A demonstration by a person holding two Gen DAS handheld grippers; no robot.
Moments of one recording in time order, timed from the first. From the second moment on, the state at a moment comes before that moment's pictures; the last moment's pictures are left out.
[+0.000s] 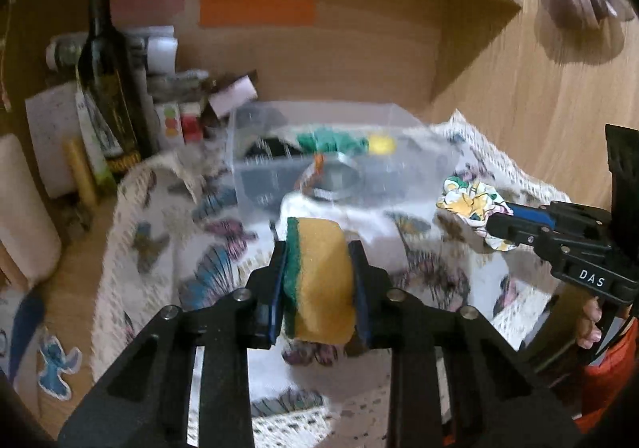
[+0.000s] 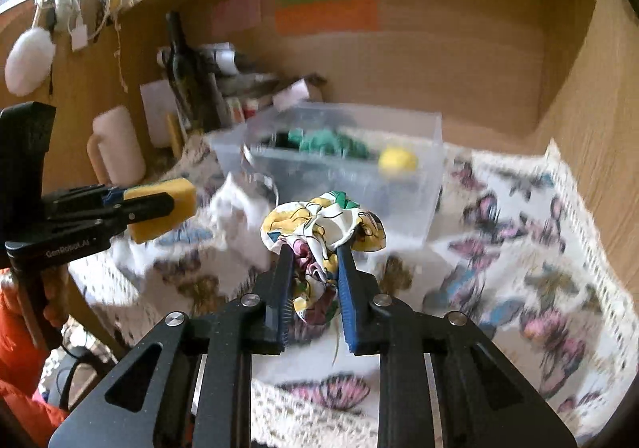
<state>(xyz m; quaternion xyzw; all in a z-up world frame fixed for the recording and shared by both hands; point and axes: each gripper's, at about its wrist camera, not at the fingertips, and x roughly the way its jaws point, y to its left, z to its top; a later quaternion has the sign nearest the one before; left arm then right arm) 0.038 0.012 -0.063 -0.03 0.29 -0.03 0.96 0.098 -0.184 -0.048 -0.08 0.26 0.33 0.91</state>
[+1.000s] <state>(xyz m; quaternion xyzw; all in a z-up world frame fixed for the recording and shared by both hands) 0.178 0.047 -0.027 -0.06 0.28 -0.01 0.96 0.208 -0.121 -0.023 -0.12 0.25 0.29 0.92</state>
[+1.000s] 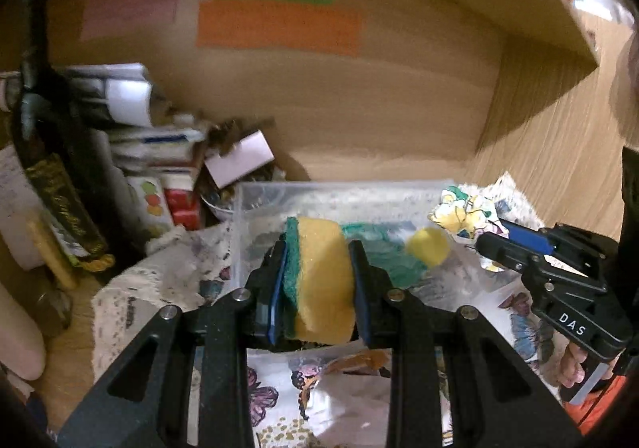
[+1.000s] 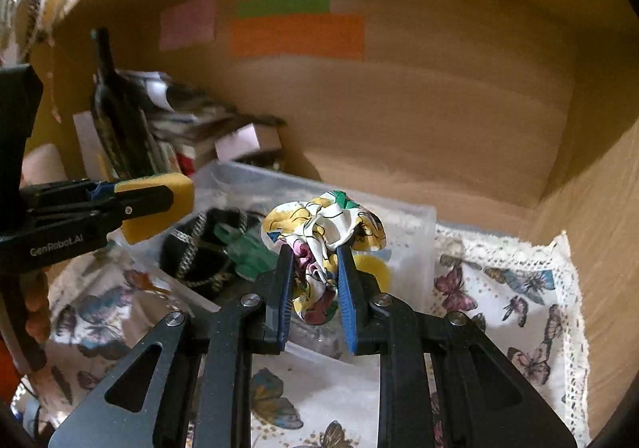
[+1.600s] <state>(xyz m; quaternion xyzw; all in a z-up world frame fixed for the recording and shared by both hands) 0.190 0.030 -0.053 -0.04 0.33 -0.02 0.94 0.213 -0.121 -0.034 -0.13 0.28 0.28 0.91</state>
